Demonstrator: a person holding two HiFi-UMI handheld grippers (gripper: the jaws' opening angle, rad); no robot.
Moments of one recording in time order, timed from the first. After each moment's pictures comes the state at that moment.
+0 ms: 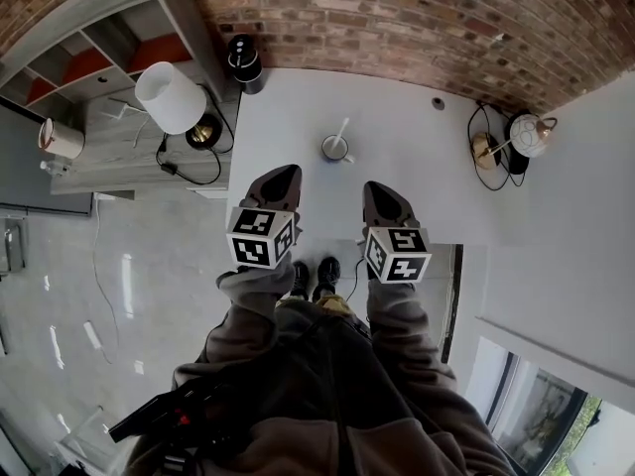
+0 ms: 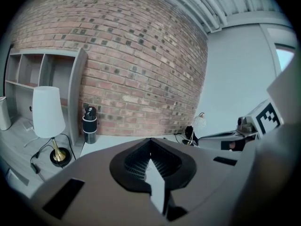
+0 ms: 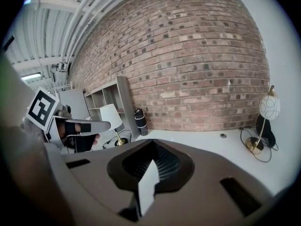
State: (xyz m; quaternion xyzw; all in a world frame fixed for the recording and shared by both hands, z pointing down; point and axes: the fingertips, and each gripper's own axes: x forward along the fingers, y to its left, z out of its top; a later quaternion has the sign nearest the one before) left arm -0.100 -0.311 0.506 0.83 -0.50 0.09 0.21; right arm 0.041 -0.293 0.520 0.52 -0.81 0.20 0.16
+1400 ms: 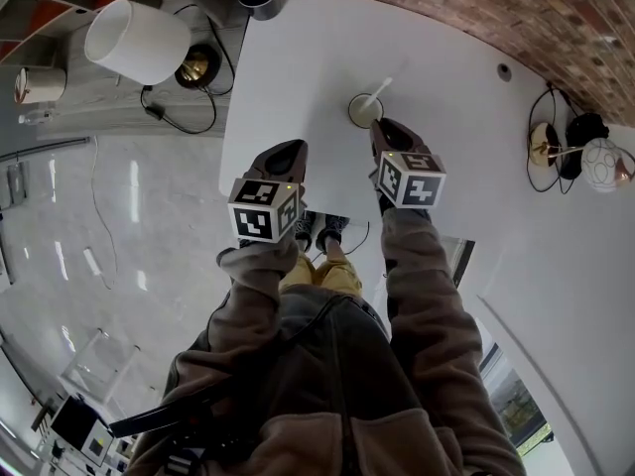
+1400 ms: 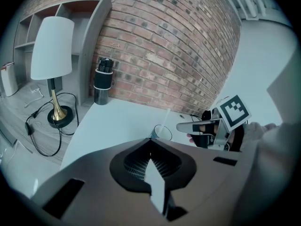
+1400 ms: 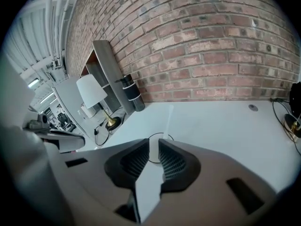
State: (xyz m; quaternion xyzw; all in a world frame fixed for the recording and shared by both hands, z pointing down) left arm -0.118 -0.348 0.673 0.76 -0.53 0.16 0.35; right arm 0.015 -0.420 0.704 0.43 -0.81 0.31 0.24
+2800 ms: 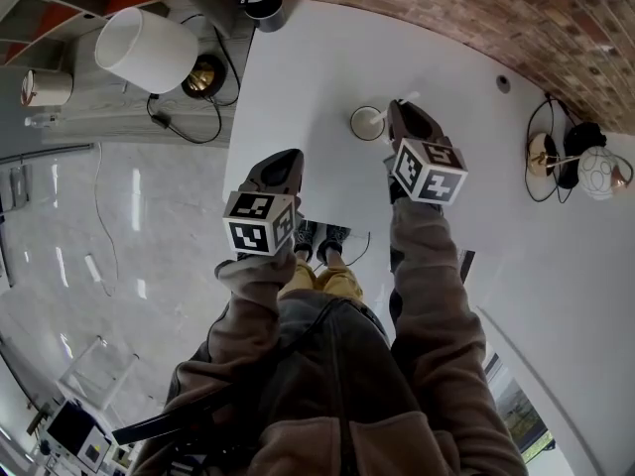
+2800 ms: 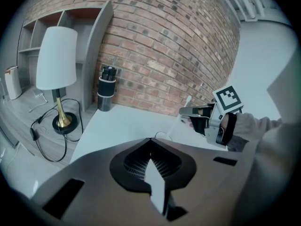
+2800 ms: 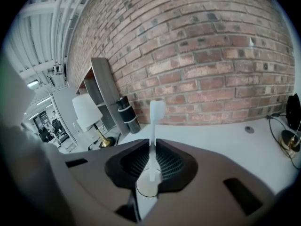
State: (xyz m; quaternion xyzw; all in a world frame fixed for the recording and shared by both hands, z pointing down) left arm -0.135 -0.343 0.653 0.76 -0.54 0.15 0.34; right arm 0.021 -0.472 0.646 0.47 -0.82 0.26 0.18
